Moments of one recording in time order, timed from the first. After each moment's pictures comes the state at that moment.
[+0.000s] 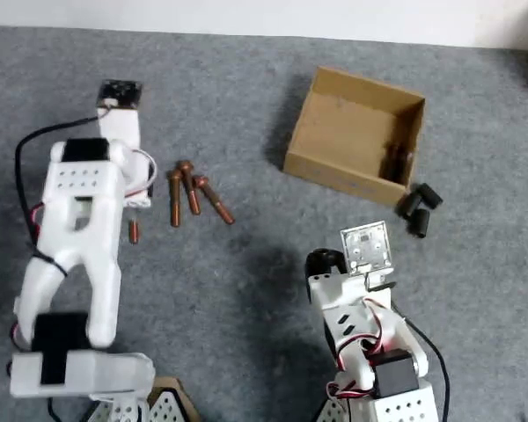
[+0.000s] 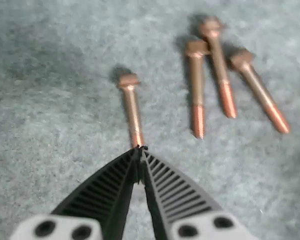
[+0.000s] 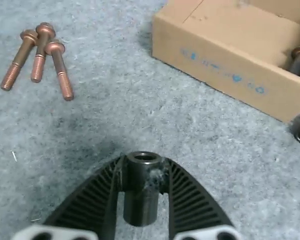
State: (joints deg) left arm -10.5 -2.5 13.5 71.9 1.5; right arm -18.1 -104.5 88.5 57.1 3.1
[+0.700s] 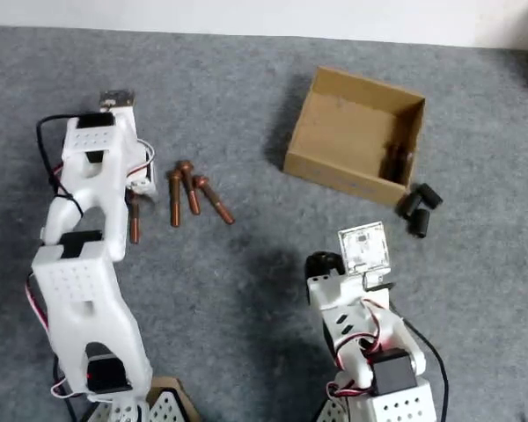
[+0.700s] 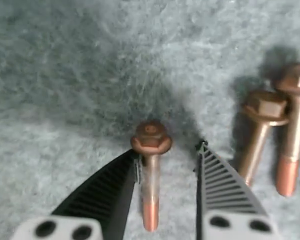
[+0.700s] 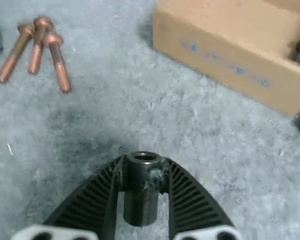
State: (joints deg) left arm -13.8 34.2 -14.6 76.4 5.6; right arm -18.2 -104.5 90.7 56.0 3.1
